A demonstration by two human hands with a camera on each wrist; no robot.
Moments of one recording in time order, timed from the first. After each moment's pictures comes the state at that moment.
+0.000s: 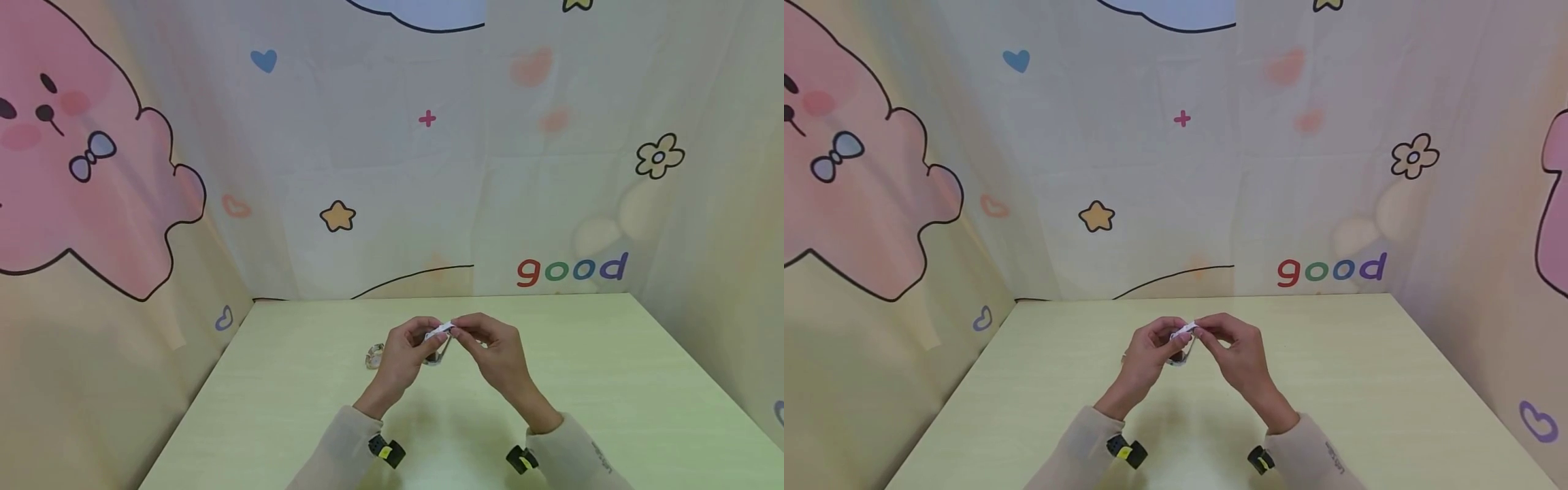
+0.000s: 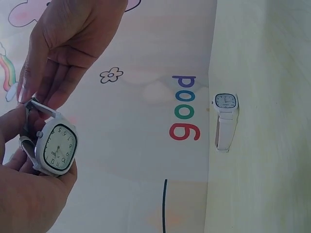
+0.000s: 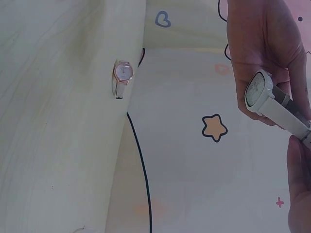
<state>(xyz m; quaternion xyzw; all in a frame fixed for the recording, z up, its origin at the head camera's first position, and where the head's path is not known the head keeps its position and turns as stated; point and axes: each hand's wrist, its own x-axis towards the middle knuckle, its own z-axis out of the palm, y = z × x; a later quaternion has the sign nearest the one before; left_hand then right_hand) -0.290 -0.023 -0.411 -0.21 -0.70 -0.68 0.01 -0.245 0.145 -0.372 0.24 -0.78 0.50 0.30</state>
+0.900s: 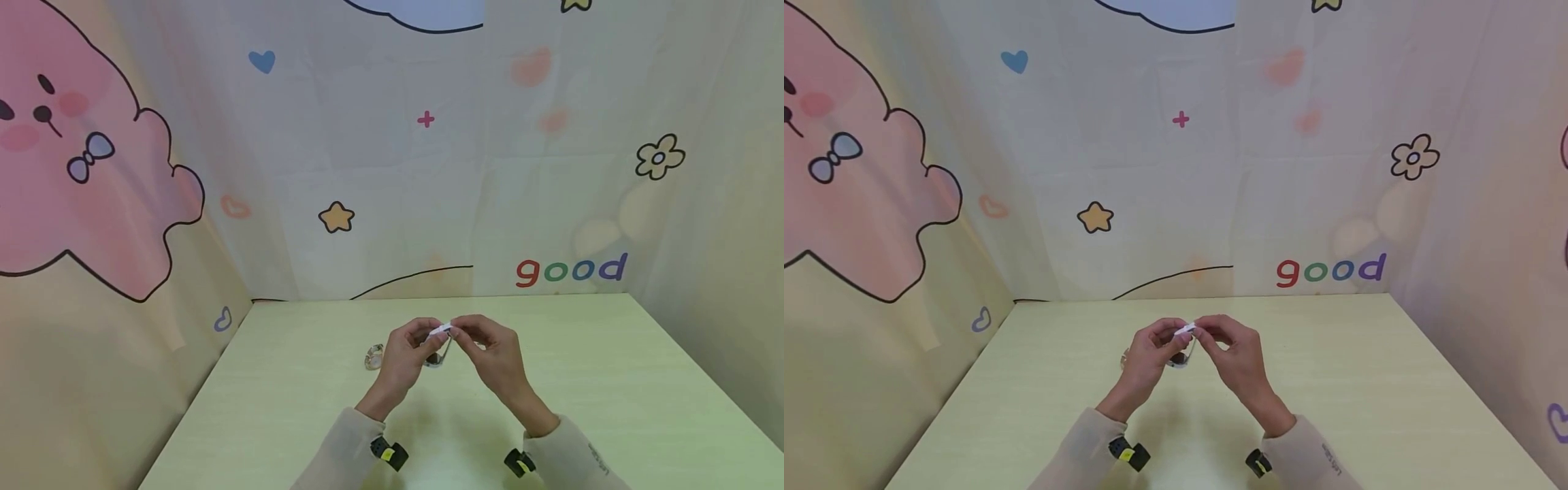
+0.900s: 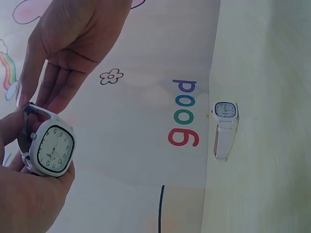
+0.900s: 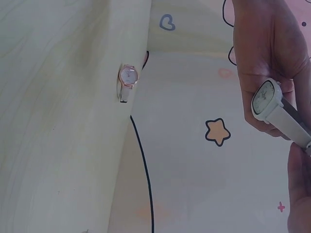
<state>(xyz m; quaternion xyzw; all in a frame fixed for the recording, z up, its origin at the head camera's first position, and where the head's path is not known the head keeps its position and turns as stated) -0.289 -0.017 -0.410 -0.18 -0.69 -0.70 0.00 -0.247 0.146 -0.374 0.22 -0.78 0.50 0.30</state>
